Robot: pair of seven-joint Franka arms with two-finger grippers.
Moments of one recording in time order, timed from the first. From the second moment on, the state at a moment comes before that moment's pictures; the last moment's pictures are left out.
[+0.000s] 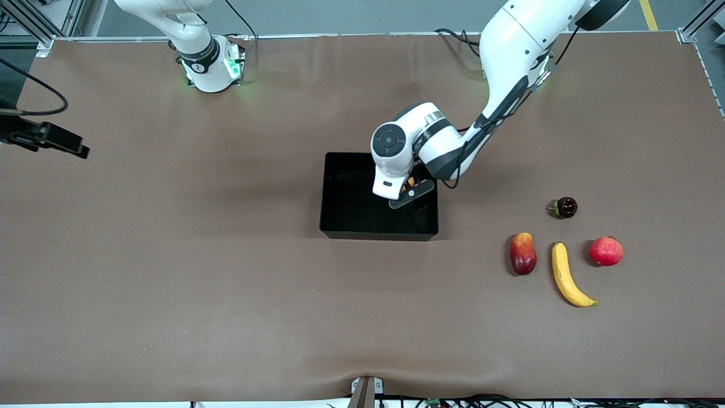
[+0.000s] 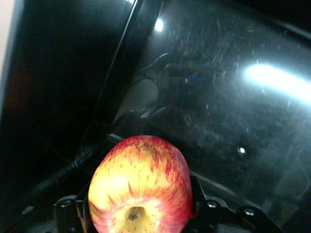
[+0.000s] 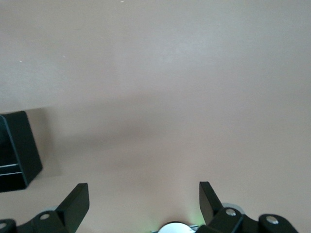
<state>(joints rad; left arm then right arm) -0.32 0.65 -0.50 -1.75 0.32 2.11 -1.36 0.02 0.10 -0.08 -1.37 0.03 1.35 0.10</state>
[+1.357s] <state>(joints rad) -0.29 0.67 -0.52 -1.79 0.32 2.11 -1.23 -0.01 -0.07 -0.07 -1.50 -0.04 1.38 0.02</state>
